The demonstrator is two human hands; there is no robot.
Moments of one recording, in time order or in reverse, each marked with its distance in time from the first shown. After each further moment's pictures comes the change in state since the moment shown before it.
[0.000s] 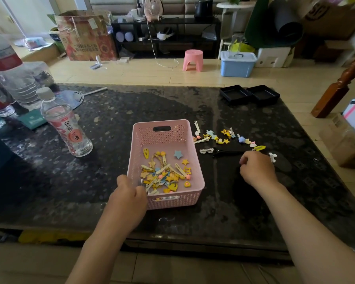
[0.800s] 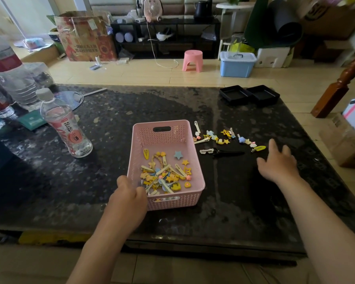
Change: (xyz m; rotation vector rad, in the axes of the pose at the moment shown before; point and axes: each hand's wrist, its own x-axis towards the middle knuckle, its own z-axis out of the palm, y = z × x) left_hand 0.013 -0.007 0.016 -0.499 0.347 -0.192; right_hand 0.021 0.034 -0.020 -0.048 -0.047 0.230
